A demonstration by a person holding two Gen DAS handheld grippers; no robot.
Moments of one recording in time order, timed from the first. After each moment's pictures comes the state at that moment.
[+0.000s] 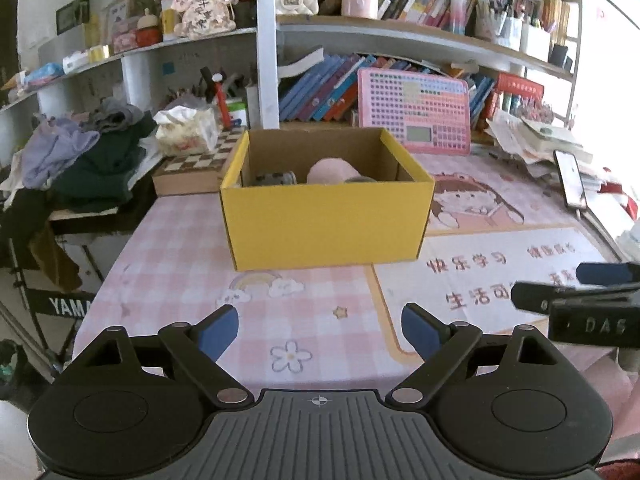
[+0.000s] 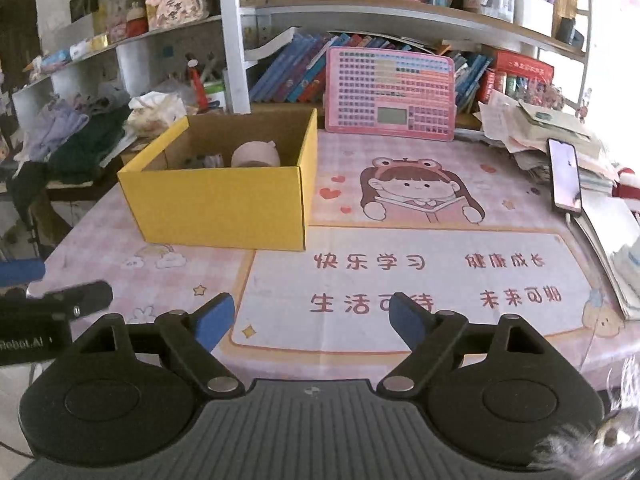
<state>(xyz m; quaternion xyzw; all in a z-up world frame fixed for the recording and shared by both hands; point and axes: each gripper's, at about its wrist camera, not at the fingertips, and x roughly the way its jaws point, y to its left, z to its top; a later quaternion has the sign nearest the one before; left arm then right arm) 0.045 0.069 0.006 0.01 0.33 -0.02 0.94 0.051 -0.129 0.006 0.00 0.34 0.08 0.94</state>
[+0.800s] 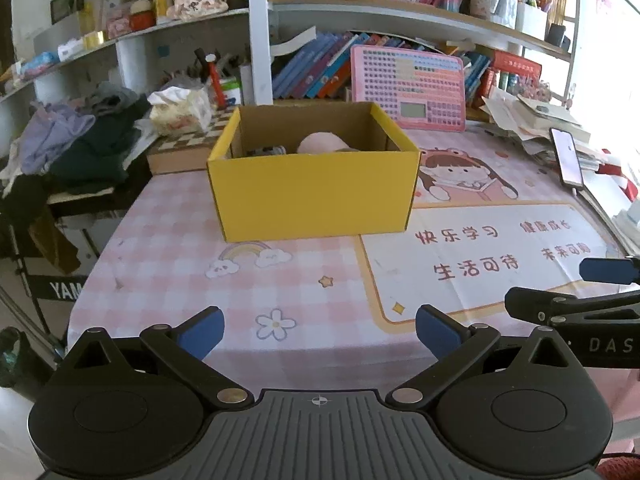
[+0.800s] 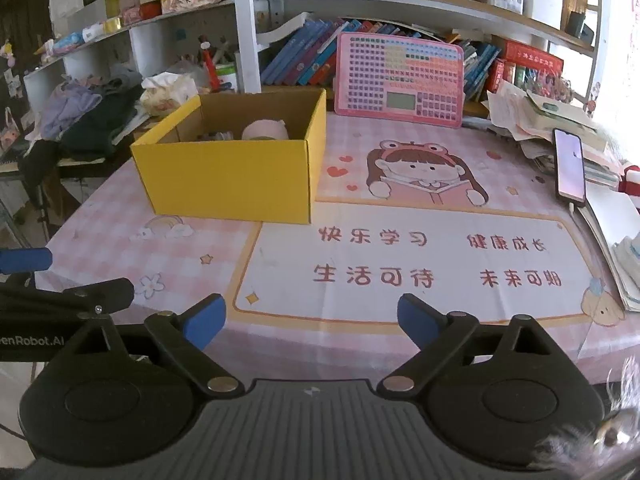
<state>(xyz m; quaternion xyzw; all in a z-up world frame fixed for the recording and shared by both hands) 0.036 0.053 -0.001 0.01 0.36 -0.02 0.93 0.033 -0.136 0.000 -0.02 0.36 0.10 0.93</state>
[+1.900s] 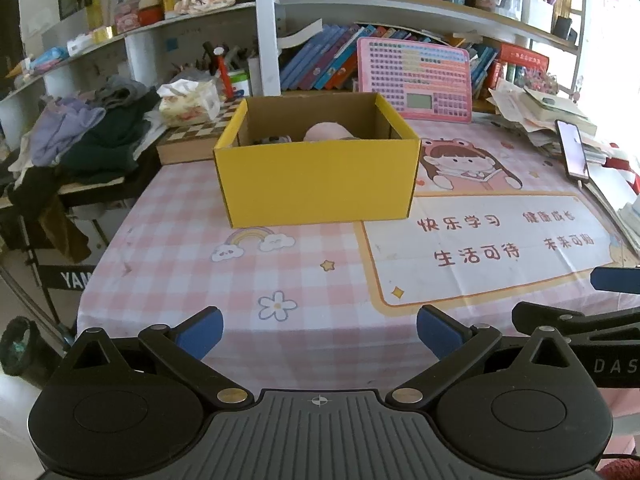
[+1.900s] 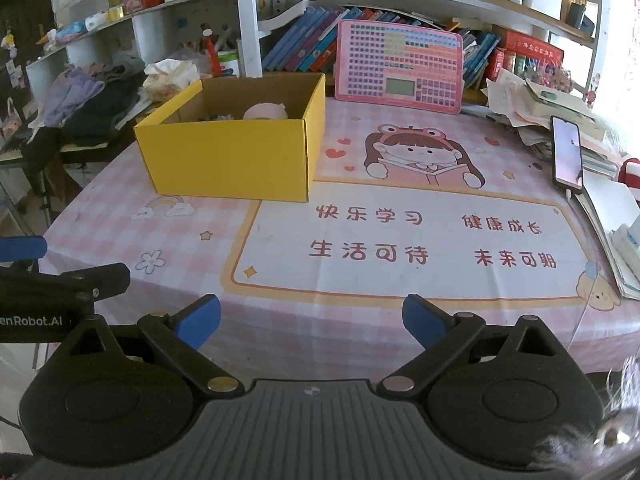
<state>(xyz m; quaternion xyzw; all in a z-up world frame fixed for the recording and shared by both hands) 0.023 0.045 0.002 0.01 0.37 0.00 0.93 0.018 -0.144 -0.003 -0.02 0.38 0.11 0.92</state>
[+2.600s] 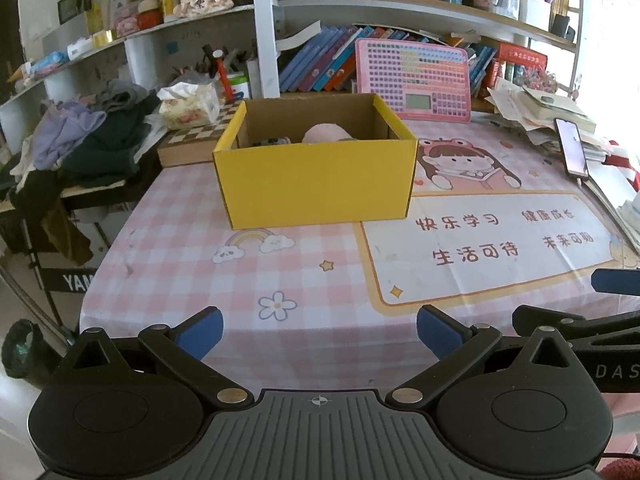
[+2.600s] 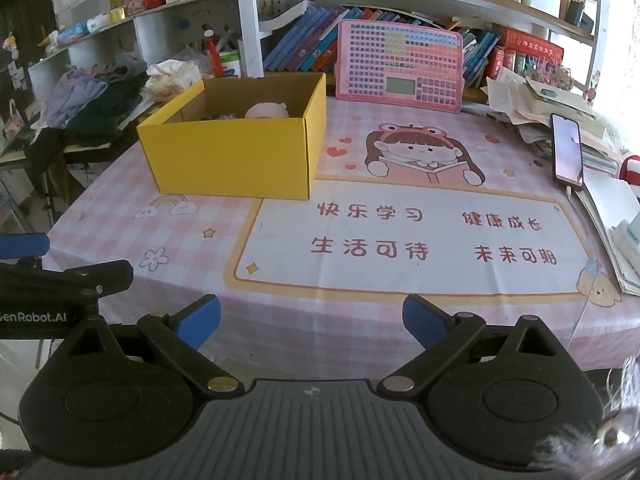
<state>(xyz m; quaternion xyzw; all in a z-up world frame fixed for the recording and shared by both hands) 0.021 0.041 0.002 0.02 0.37 0.00 0.93 0.013 -0.147 -0.003 -0.02 0.38 0.11 0.92</state>
